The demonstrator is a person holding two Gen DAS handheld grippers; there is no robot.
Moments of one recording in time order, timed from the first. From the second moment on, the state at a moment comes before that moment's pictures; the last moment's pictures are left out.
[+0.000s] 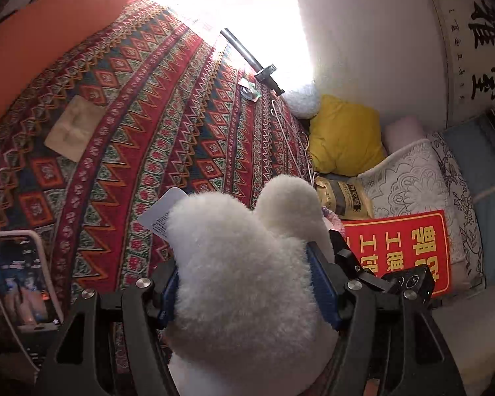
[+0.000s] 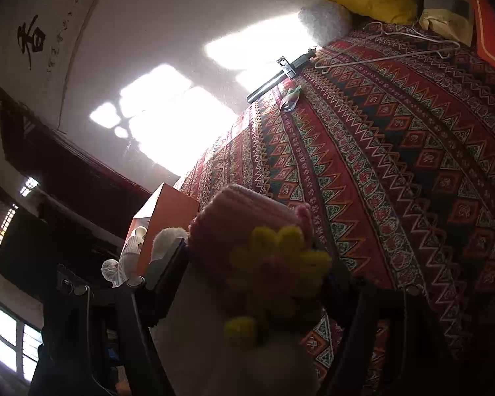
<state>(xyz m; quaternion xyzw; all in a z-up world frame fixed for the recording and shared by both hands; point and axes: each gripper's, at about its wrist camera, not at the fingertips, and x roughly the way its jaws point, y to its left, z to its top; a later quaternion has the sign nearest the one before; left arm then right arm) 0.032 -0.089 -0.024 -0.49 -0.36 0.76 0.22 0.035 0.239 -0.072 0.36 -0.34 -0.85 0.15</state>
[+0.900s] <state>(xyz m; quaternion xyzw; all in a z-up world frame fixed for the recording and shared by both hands) -0.227 -0.400 -0.018 -0.44 0.00 0.87 -0.23 -0.256 -0.191 -0.097 0.50 -0.15 -0.80 0.29</state>
